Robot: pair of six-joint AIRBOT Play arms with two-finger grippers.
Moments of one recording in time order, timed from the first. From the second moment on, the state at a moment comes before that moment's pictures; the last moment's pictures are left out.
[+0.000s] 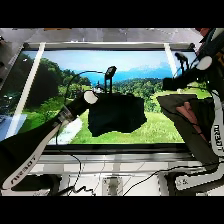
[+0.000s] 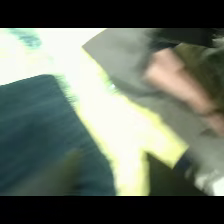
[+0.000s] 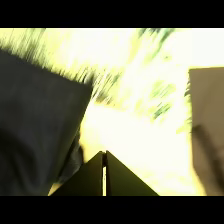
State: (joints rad) left arm -0.61 -1.52 1.31 0.67 -0.60 -1.14; right arm -0.18 -1.61 1.58 -1.07 1.42 1.22
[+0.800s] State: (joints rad) left arm -0.78 -1.59 1.30 1.01 -0.96 -1.14; right arm -0.05 -1.61 1.09 -0.78 1.00 1.22
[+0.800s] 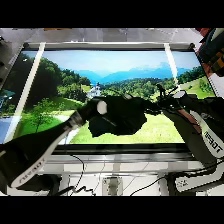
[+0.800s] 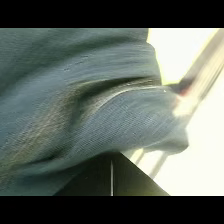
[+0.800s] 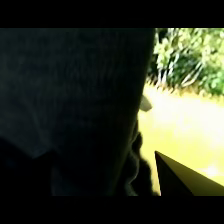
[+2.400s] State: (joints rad) left arm -0.48 -0.99 1.31 1.25 -1.05 -1.14; right arm -0.72 -1.05 1.70 -1.06 1.11 1.66
